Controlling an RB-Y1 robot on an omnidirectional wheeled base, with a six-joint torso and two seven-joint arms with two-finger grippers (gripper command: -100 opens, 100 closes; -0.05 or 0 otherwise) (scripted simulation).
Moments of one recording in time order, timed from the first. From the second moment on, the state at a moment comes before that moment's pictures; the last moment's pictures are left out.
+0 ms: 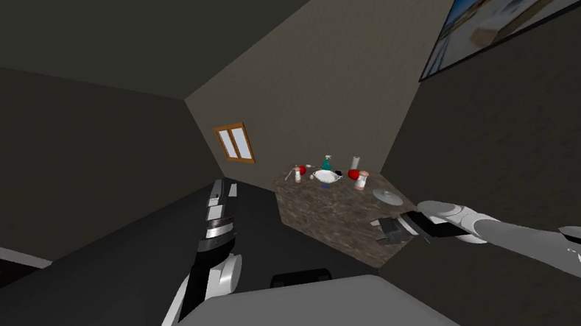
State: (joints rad) left arm 0.46 -0.03 -0.04 -2.29 -0.12 -0.47 -0.02; right arm -0.29 -1.30 0.93 -0.88 0.64 -1.08 0.23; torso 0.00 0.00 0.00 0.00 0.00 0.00
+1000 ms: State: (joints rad) left arm 0.46 -0.03 -0.04 -2.29 -0.12 -0.47 -0.02; right arm -0.48 -1.45 1.15 -0.60 0.78 -1.15 0.25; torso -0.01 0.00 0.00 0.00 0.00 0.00
